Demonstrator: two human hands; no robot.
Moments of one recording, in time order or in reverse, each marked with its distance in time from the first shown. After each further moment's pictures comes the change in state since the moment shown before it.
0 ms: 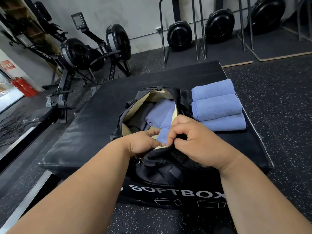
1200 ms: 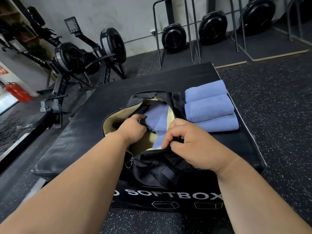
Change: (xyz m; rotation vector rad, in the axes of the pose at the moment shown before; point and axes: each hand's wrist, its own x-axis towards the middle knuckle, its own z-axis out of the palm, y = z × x) left_hand 0.017 0.037 -0.018 0.463 0.562 0.078; right_hand -0.007 0.012 -0.006 0.064 0.017 0.041
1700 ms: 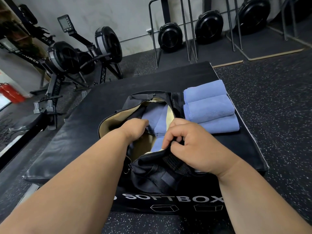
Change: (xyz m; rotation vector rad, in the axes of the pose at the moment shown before) left_hand 0.022 0.012 0.009 0.045 -0.151 -0.067; right_hand 0.007 0.007 0.000 -0.029 0.069 -0.060
